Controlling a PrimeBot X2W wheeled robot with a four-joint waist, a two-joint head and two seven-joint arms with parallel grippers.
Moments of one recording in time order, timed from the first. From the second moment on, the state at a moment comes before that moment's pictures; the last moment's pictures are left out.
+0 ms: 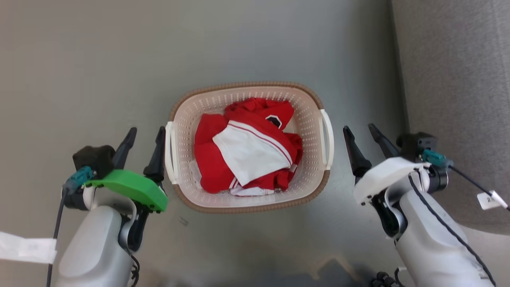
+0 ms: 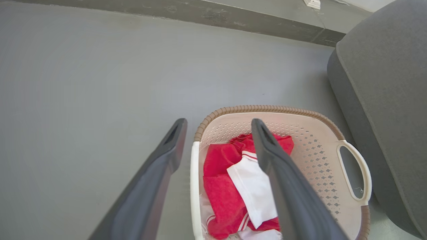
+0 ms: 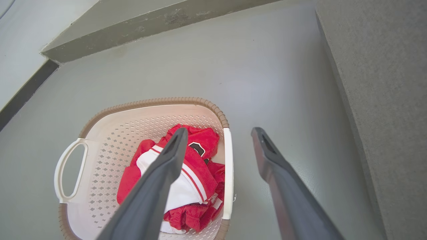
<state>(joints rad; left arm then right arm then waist) -0.43 0.11 -0.32 0.55 -0.54 -0.13 -0.25 -0.40 -0.06 0.30 0.64 0.37 0.07 -0.24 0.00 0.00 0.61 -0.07</state>
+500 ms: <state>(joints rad) -0.59 0.13 -0.42 0.71 -0.55 -0.13 -0.21 -0.55 -0.06 0.33 0.80 0.38 0.09 -0.23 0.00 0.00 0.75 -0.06</state>
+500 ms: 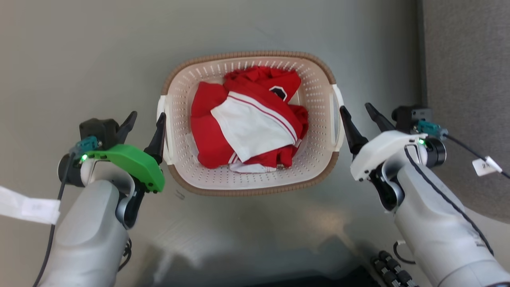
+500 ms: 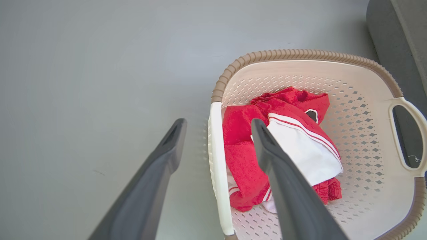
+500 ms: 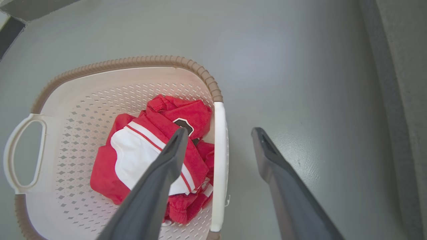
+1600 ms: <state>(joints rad) -0.79 0.10 -0.57 0.94 -0.67 -0.13 -0.12 -0.78 -0.06 0.50 1.03 0.47 0.11 -0.18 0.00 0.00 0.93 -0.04</state>
